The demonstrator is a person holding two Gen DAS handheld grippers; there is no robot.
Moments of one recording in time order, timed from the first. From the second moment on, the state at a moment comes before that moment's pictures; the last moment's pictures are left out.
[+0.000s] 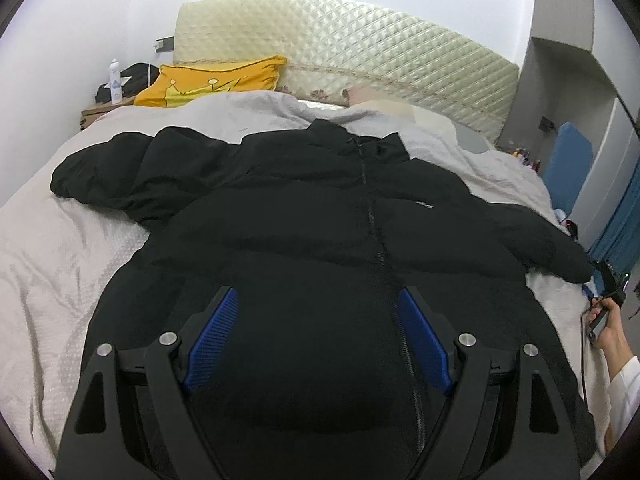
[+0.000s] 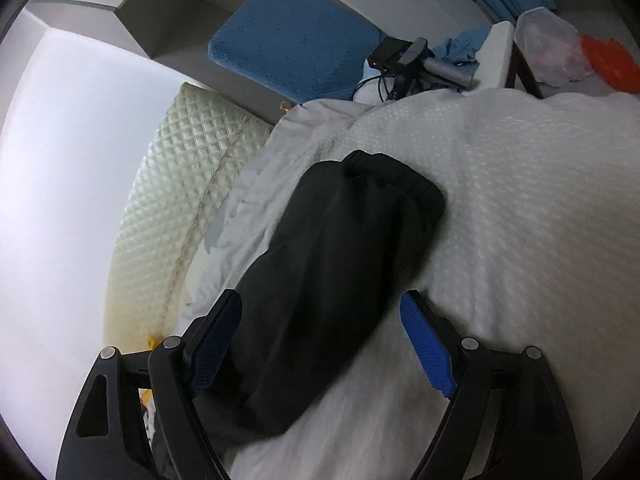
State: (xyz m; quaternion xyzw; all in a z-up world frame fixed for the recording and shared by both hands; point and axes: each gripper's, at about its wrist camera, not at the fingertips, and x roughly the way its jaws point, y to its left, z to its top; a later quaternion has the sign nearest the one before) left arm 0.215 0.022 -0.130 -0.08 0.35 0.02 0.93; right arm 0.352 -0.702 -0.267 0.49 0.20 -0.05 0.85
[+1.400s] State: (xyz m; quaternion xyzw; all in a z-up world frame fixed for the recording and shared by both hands) left arm 0.199 0.064 -0.101 -0.01 0.37 0.01 0.93; right arm 0.304 -0.589 0.029 0.24 0.12 -0.12 0.95
